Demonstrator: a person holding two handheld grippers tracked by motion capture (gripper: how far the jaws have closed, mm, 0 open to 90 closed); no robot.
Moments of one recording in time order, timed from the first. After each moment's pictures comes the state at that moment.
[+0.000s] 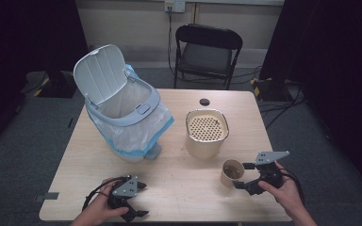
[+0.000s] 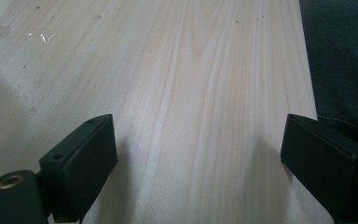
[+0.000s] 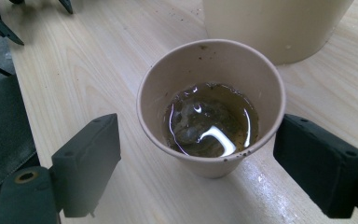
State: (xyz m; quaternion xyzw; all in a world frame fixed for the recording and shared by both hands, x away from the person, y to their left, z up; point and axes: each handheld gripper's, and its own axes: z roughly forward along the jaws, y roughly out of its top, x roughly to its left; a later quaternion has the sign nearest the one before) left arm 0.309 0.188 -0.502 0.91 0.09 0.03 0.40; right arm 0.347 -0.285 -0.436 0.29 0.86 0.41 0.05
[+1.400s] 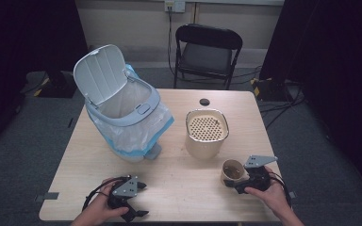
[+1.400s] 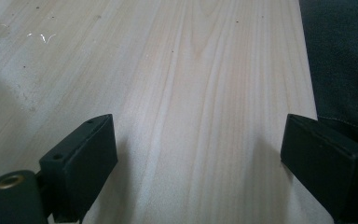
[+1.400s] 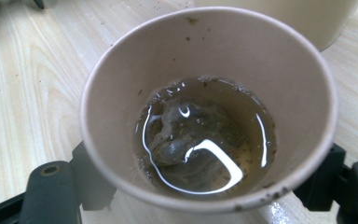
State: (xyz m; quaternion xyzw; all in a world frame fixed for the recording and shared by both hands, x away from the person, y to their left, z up) left arm 0.309 0.188 -0.502 0.91 0.09 0.03 0.40; right arm 0.356 -0.270 -0.477 0.30 0.85 0.43 0.08
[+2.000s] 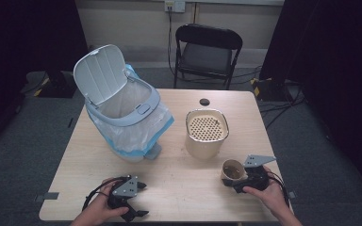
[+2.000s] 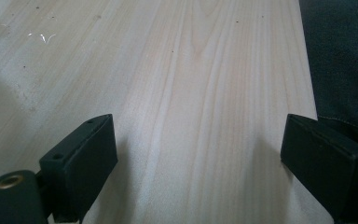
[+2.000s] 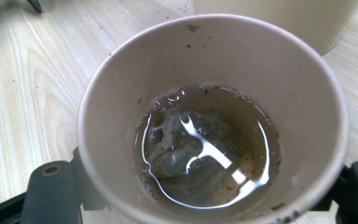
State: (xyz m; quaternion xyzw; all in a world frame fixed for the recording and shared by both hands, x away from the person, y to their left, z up) left arm 0.309 0.188 -0.502 0.91 0.09 0.03 0.40; right arm 0.357 -0.265 -0.477 0.30 0.85 0.43 0.08
